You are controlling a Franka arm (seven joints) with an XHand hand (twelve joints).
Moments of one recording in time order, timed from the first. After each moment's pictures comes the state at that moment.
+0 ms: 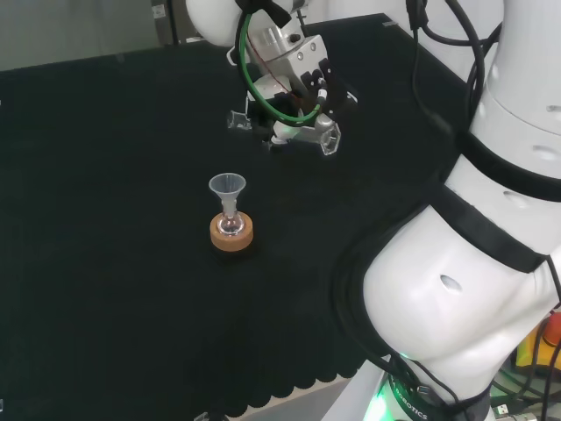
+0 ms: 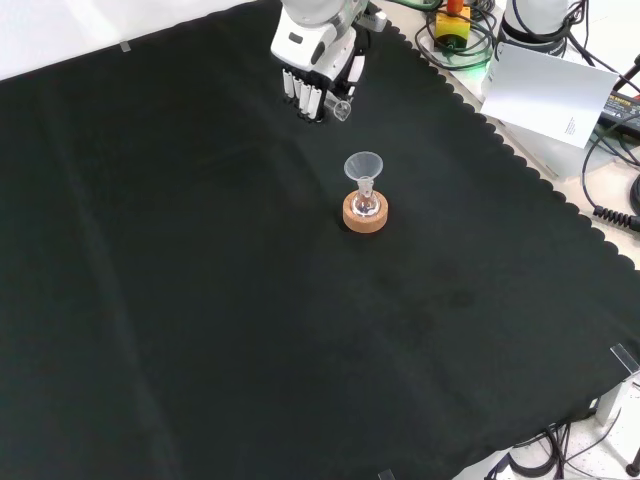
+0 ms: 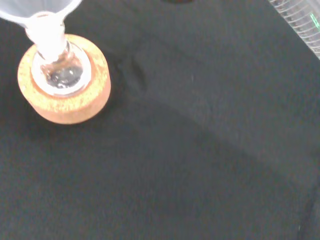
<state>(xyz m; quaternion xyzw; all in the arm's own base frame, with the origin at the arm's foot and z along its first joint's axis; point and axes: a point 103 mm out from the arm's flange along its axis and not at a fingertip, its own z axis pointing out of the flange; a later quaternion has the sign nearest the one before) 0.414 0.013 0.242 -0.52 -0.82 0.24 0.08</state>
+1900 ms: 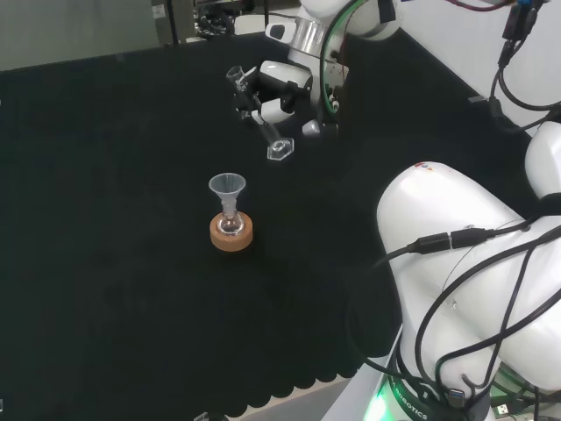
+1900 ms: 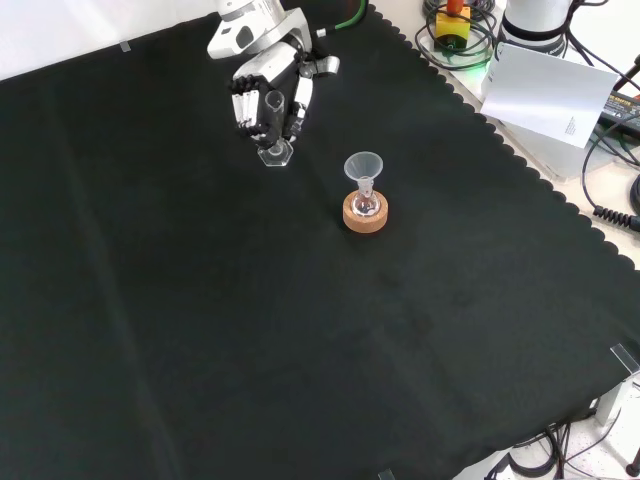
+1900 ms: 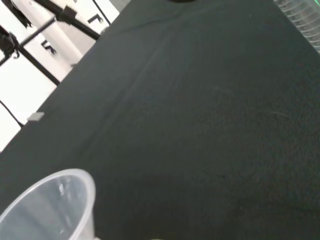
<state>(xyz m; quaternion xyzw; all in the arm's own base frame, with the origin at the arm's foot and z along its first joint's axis) 0.496 0.005 0.183 -0.52 -0.82 -0.12 0.23</state>
